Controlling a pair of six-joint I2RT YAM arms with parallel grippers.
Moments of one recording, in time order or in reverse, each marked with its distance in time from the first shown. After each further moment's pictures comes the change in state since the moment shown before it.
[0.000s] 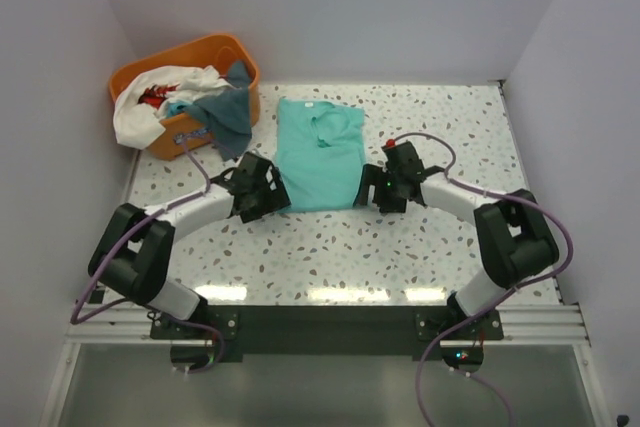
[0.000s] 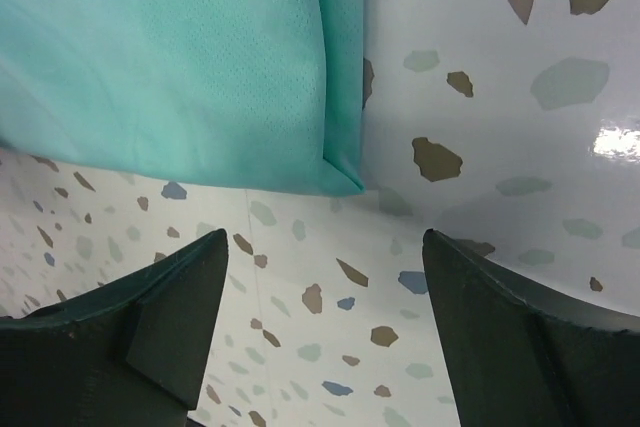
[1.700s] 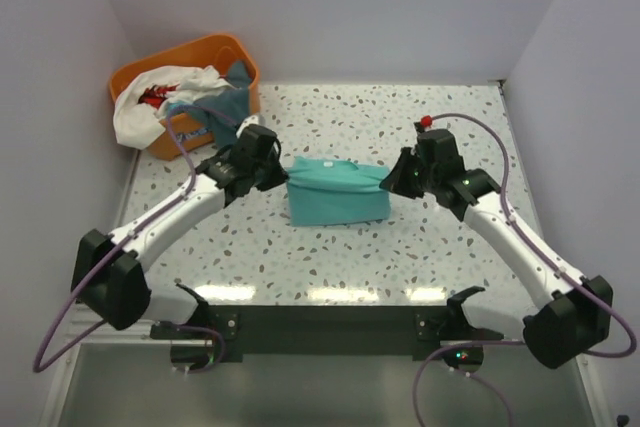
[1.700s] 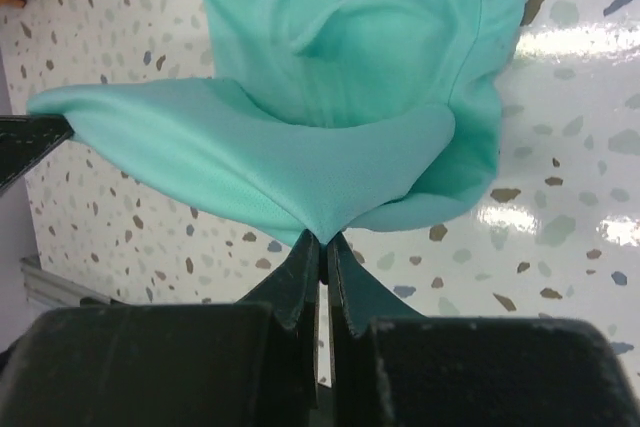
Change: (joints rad) left arm -0.123 -0.185 0.221 -0.179 -0.080 -0.068; right arm 0.011 -0.492 0.075 -0.303 0.097 0.098
